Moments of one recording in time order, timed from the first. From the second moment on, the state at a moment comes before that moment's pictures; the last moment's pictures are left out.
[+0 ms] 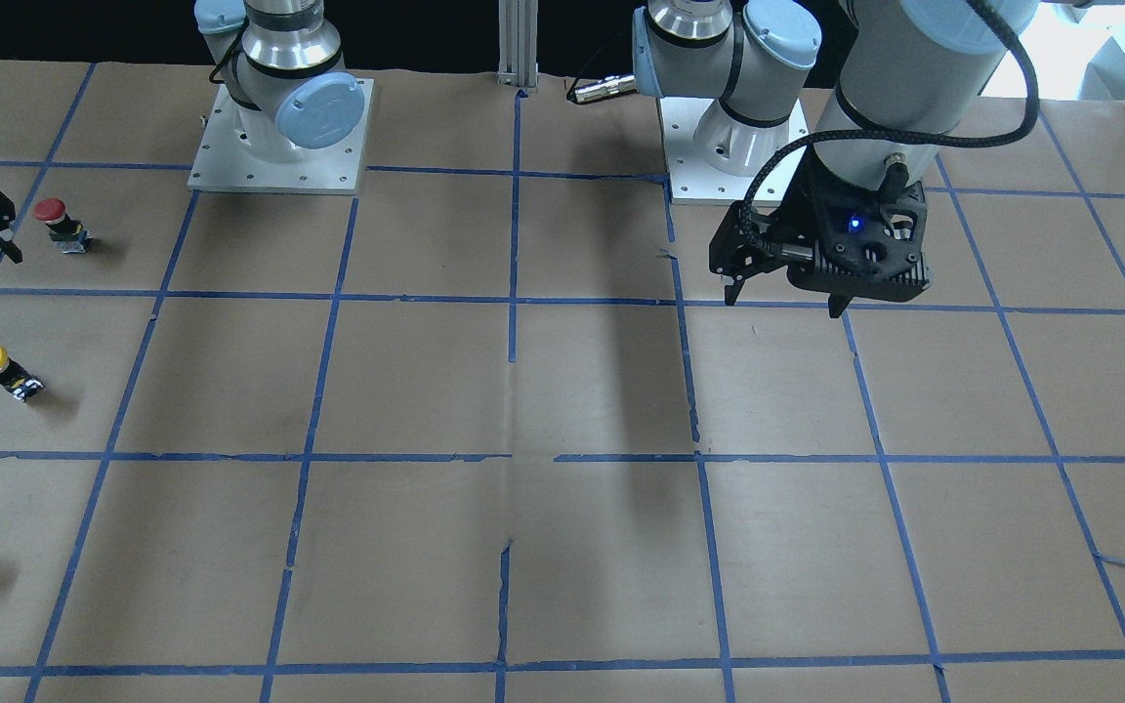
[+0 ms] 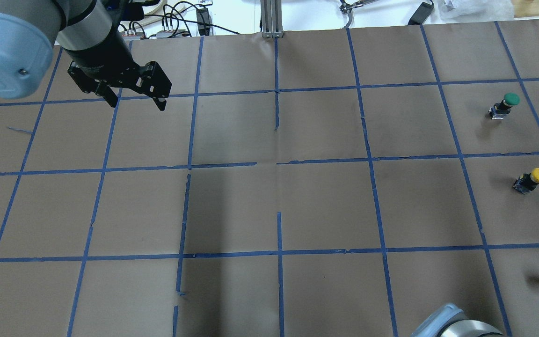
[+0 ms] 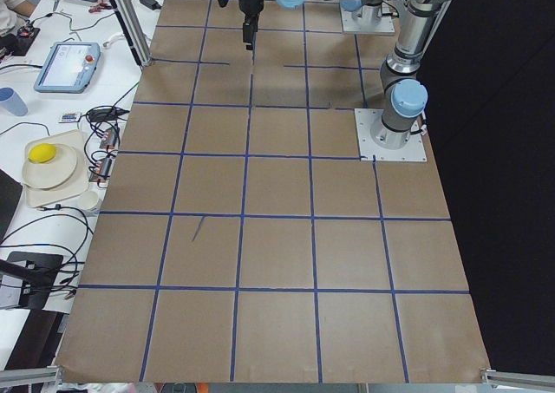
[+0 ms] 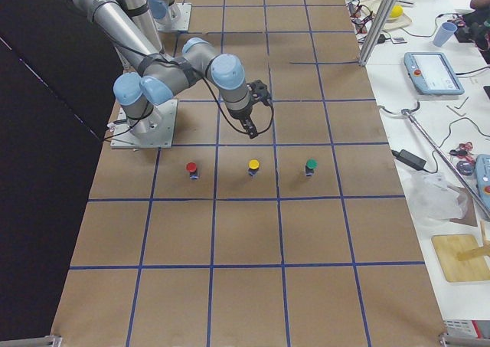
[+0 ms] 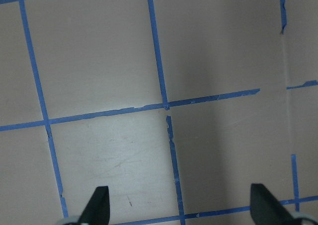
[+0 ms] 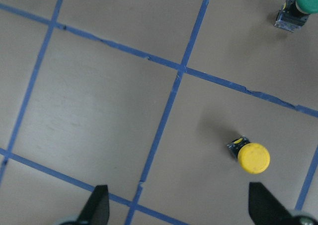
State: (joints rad) left arm -1.57 -1.65 -1.53 -1.51 1.57 0.13; right arm 0.84 -1.70 1.91 -1.77 -1.37 -1.02
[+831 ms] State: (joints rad) left arm -1.57 -1.64 -1.54 -1.51 1.57 0.13; right arm 1.35 -1.71 1.68 -1.54 -1.50 0.03
